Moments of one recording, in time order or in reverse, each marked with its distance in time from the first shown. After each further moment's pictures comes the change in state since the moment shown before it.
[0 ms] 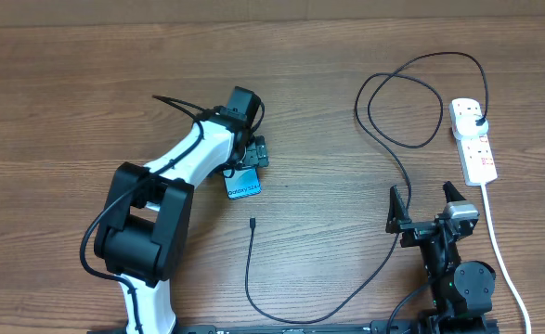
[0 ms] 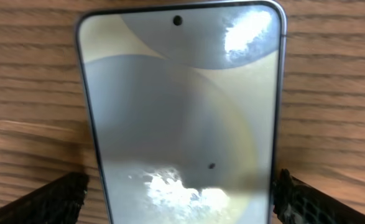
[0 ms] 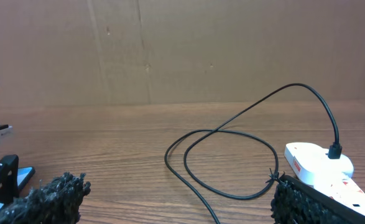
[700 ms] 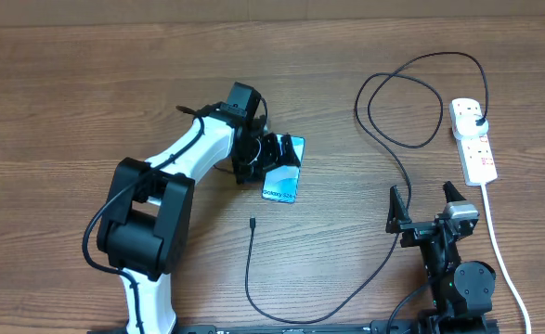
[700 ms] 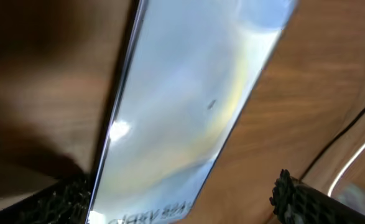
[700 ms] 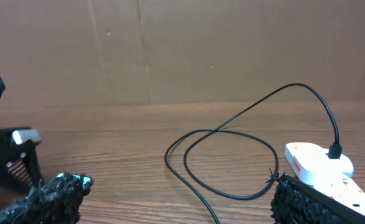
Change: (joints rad) left arm 0.008 0.027 0.050 -0.042 0.575 -0.031; right arm 0.000 0.000 0.000 0.000 0.000 0.000
